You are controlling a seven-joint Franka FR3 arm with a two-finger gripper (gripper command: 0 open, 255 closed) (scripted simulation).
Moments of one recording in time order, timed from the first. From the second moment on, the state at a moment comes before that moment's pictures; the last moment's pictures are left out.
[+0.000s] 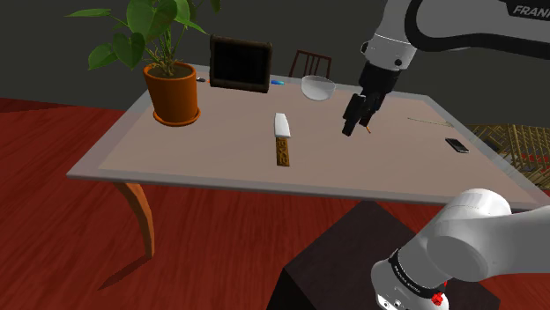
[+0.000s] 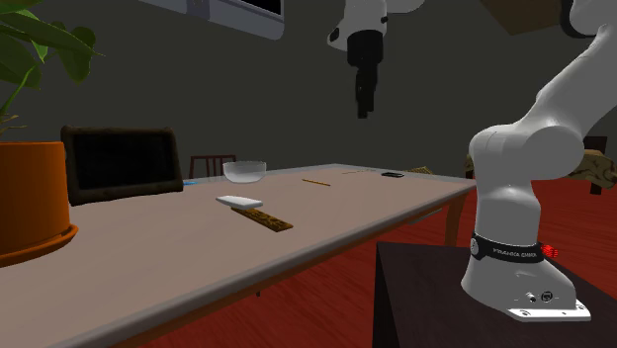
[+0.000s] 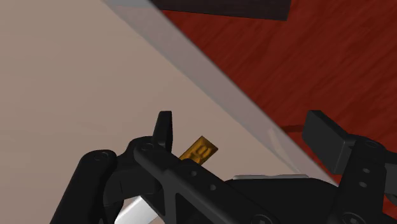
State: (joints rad) arm -0.02 -0.74 0.04 -2.39 0.10 1.61 -0.07
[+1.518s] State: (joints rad) arm -0.14 0.00 0.17 -2.15 0.01 2.14 0.45
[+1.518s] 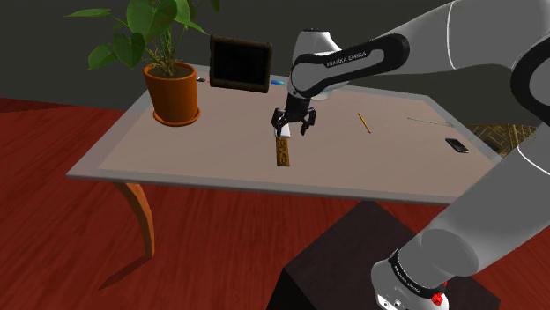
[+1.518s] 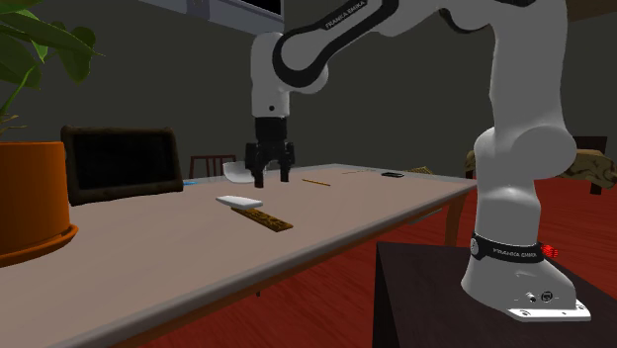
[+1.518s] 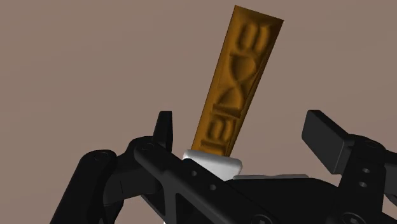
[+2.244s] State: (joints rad) arm -0.15 0.25 0.14 -2.03 -0.06 2.27 0.59
